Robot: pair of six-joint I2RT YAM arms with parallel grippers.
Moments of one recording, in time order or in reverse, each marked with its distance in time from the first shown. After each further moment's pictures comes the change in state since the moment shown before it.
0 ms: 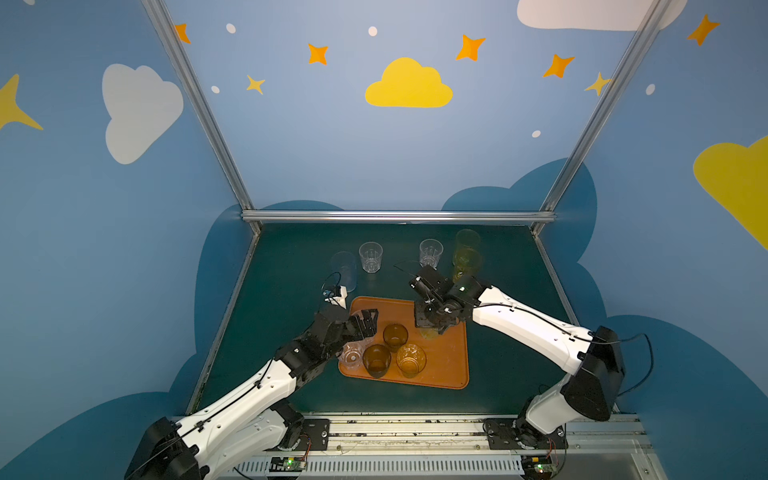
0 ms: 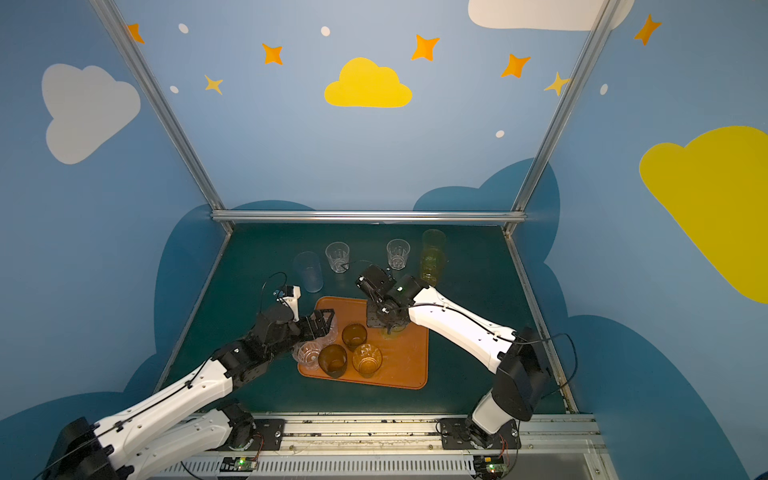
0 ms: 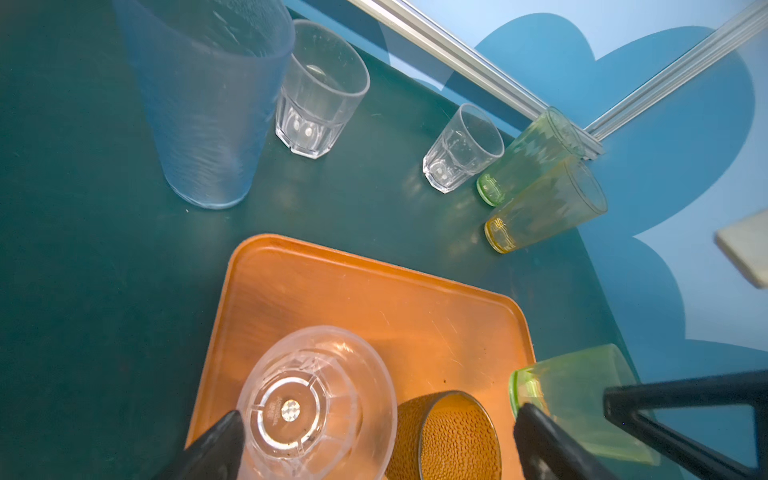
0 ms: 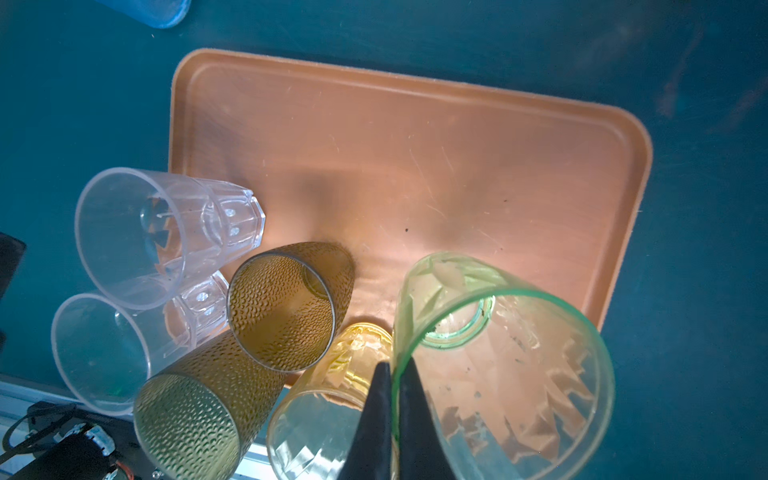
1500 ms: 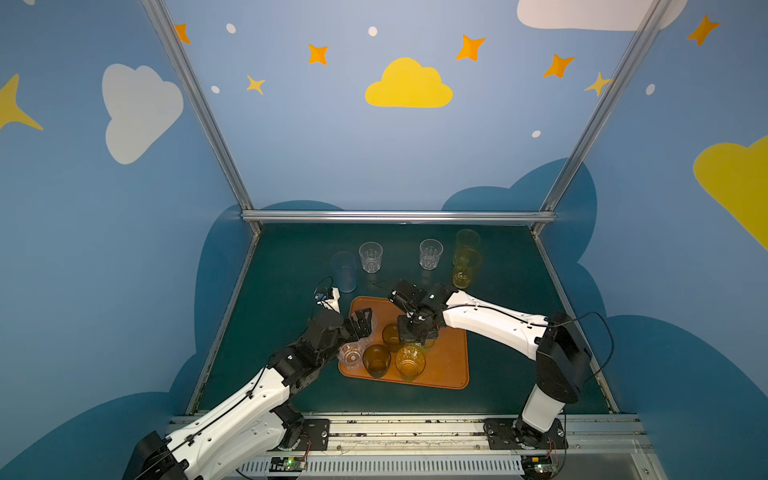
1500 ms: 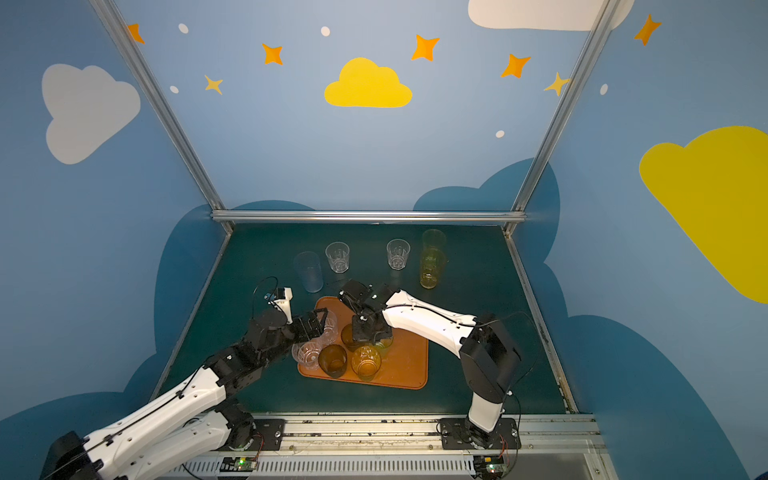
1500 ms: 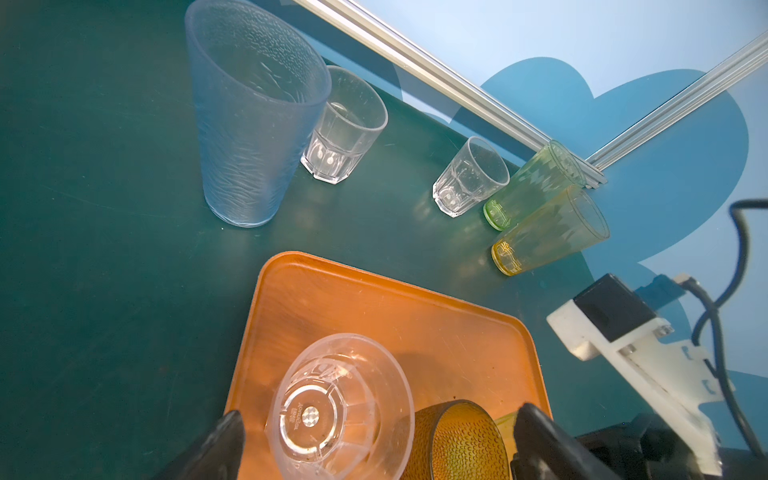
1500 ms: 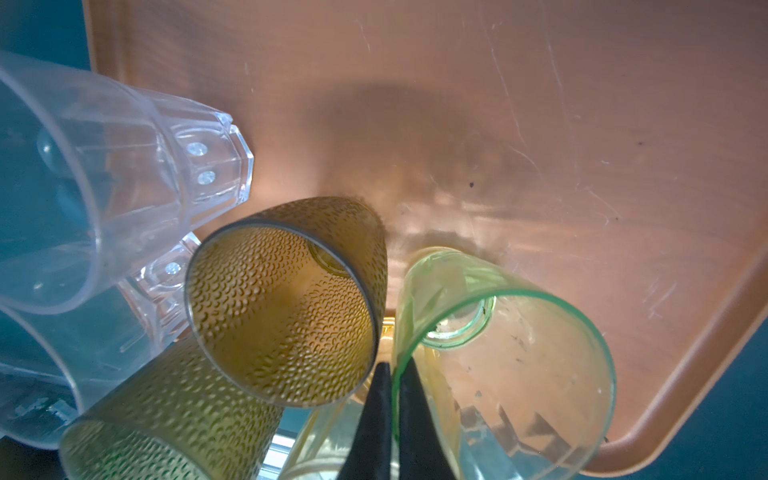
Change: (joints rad) left arm 0.000 -0.071 -0.008 -0.027 -0.079 -0.003; right arm 0.073 0.167 0.011 0.028 -0.100 0.044
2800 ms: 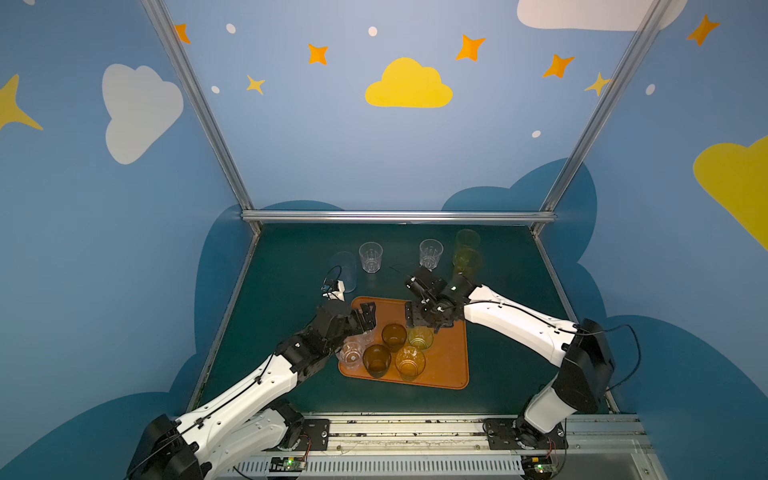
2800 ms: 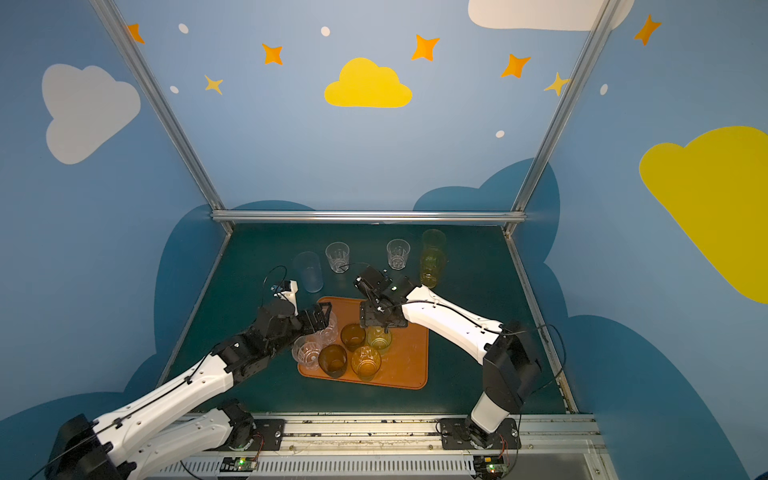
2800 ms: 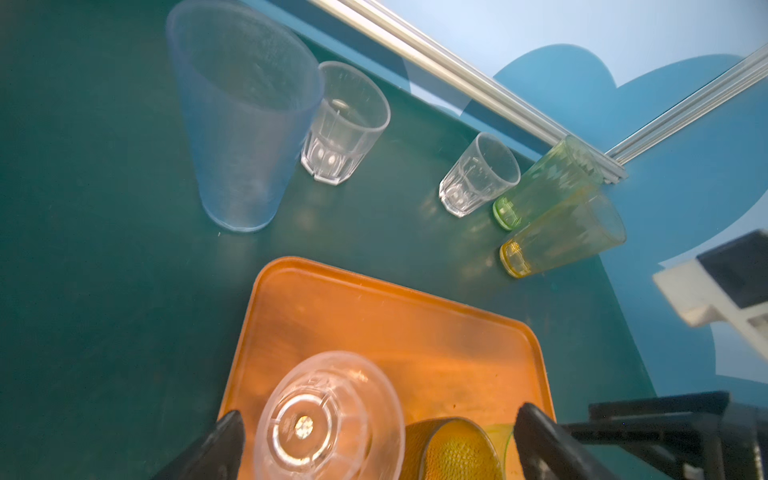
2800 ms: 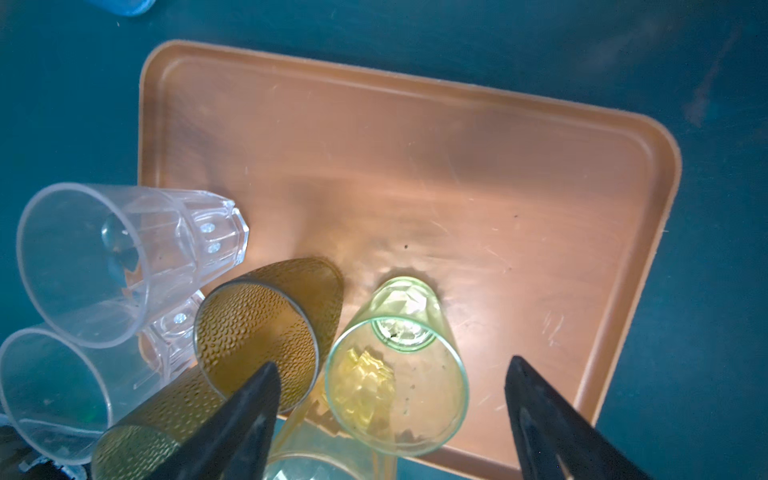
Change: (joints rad) left arm 0.001 0.146 0.143 -0.053 -0.013 -0.001; right arm -0.115 -0.147 -0.064 0.056 0.094 -0.079
